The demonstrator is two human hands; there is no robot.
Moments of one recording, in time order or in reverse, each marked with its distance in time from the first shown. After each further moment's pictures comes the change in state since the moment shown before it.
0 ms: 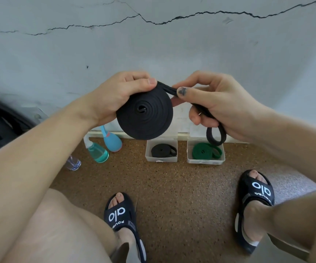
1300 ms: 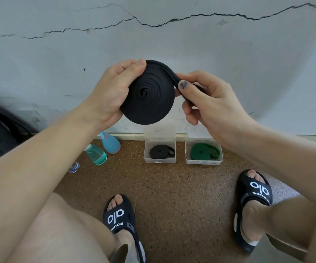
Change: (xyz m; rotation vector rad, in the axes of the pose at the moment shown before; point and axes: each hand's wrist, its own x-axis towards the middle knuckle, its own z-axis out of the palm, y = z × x) left_hand 0.006 0.006 0.014 -0.152 0.328 0.058; right_hand 0.003 0.023 0.006 0.047 0.161 -0.187
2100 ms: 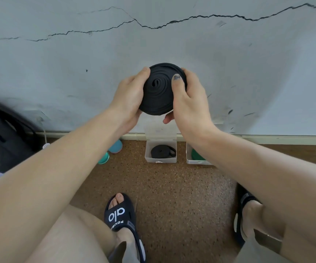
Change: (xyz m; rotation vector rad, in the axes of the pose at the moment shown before) left_hand 0.011 -0.019 0.034 -0.122 0.223 -0.226; right_hand 0.013 0.007 0.042 -0.104 0.264 0.039
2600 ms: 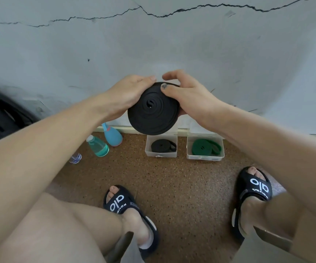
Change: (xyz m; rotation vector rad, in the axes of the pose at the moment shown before) left_hand 0.009 -0.007 -0.036 0.465 -0.329 0.065; right_hand 0.017 0.000 -0.012 -0.207 -0.426 0.152
